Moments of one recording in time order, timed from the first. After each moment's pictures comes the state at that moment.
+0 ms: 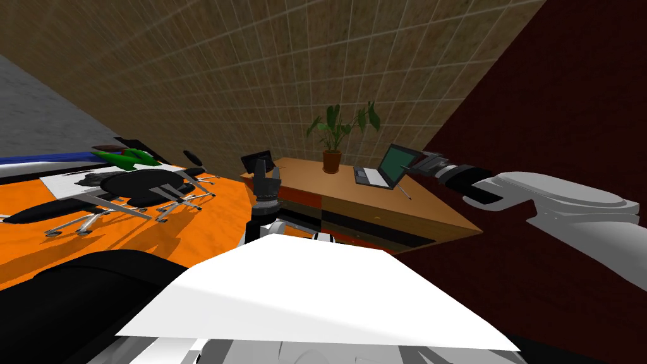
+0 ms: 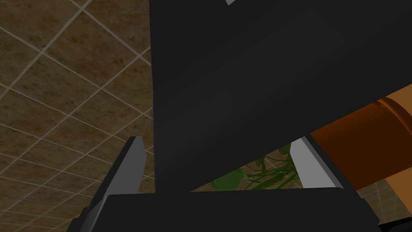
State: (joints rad) left arm 0.47 0.00 -0.07 -2.38 0.00 -0.53 -0.12; right arm -0.10 -1.44 -0.02 -1.49 0.46 -0.24 0.64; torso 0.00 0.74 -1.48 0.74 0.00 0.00
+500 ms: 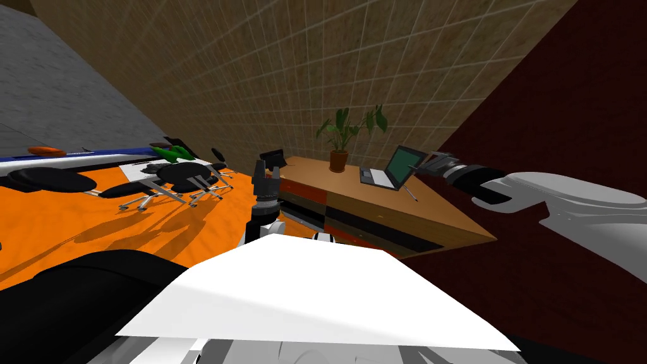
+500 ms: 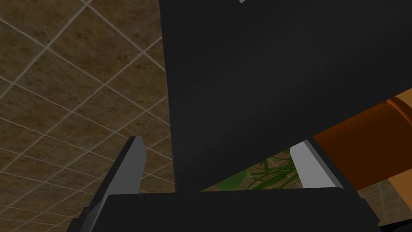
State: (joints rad) left arm 0.48 0.00 -0.07 -2.38 0.00 -0.53 -0.12; right arm -0.08 -1.46 -0.03 -1.43 0.46 -0.19 0.63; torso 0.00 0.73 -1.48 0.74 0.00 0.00
